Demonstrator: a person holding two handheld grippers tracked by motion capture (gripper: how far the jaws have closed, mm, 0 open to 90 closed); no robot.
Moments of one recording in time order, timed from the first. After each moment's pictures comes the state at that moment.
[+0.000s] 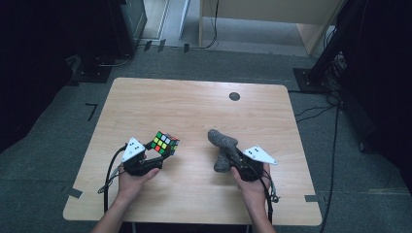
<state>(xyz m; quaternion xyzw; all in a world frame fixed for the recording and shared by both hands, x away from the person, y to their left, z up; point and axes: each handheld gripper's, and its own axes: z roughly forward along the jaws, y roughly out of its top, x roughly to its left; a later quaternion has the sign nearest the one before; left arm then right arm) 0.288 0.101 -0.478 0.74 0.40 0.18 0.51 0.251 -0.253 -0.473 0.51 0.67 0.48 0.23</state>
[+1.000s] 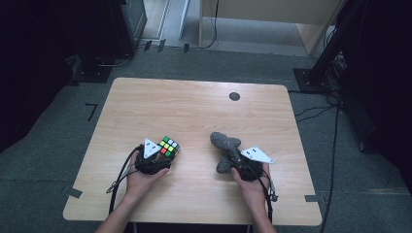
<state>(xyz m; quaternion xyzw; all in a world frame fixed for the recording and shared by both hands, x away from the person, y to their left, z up) 0.302 0.074 -0.507 0.78 0.42 0.21 0.41 0.257 -0.256 -0.490 0.51 0.69 0.45 0.25</state>
